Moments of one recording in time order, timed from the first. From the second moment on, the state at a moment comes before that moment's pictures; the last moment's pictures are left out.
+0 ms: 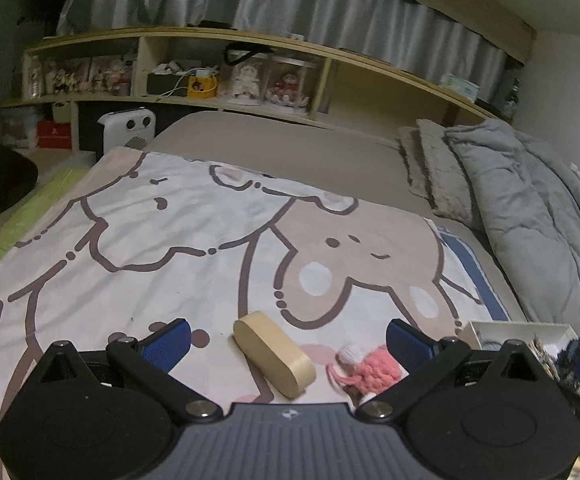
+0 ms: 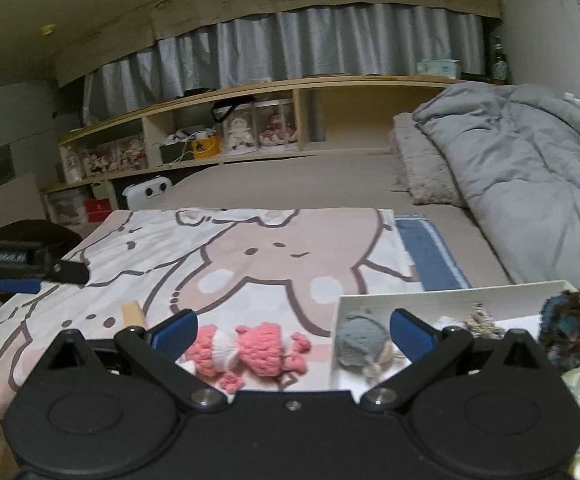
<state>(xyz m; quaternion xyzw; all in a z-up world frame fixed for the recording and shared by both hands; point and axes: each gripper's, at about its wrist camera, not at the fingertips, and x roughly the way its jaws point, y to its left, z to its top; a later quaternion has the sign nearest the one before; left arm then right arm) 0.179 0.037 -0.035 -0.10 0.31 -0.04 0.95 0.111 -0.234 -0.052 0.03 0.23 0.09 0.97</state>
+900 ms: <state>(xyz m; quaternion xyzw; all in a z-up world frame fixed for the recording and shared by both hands) 0.252 0.026 -0.121 -0.10 0.40 0.04 0.91 0.139 -0.189 -0.087 0.04 0.26 0.13 0.95</state>
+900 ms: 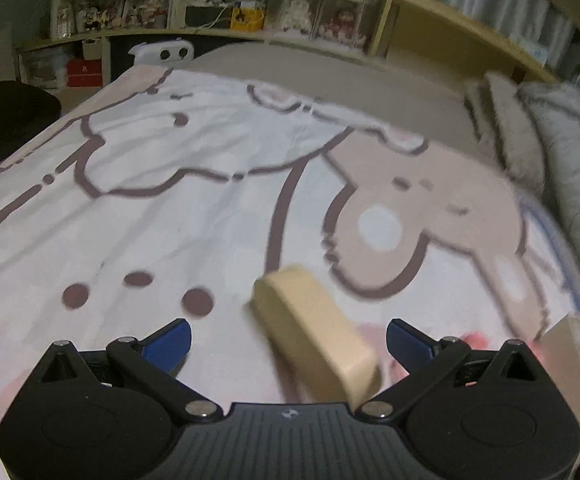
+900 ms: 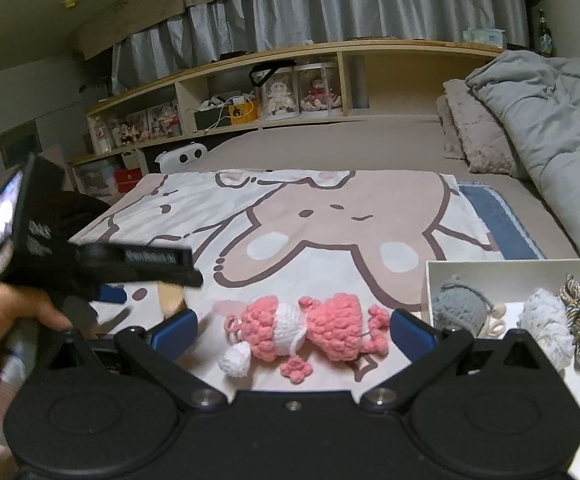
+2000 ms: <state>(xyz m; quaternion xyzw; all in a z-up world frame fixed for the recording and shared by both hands) 0.231 0.038 -0.122 -0.10 0.43 0.04 0.90 0.198 -0.172 -0.114 0.01 0.34 0.13 0.93</state>
